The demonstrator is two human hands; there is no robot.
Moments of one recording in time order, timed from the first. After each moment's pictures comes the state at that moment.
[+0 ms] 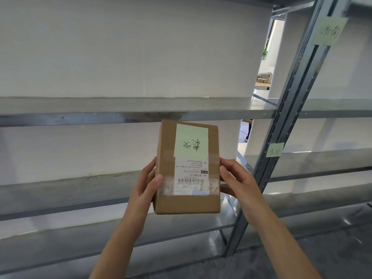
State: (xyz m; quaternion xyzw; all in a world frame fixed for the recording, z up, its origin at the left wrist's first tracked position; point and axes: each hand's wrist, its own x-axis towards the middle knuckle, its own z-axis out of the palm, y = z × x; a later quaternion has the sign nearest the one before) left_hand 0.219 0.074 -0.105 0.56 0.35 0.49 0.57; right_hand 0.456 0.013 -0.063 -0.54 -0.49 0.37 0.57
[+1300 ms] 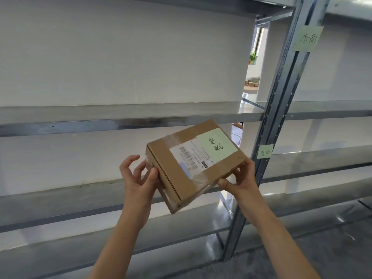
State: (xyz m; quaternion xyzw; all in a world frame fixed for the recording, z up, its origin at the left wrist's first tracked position) left_hand 0.245 0.087 -0.092 0.49 0.27 0.60 0.58; right_hand 0.494 0.015 -0.082 -0.49 -0.49 0.35 0.63
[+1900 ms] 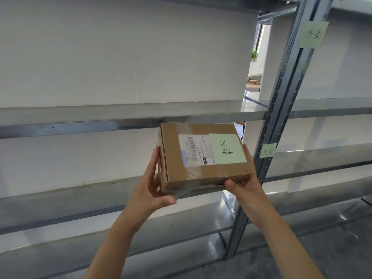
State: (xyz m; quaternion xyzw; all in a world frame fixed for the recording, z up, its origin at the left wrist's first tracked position) left_hand 0.230 0.095 -0.094 0.68 0.21 0.43 0.56; right_hand 0.491 0.011 -0.077 -0.47 -0.52 0.37 0.61
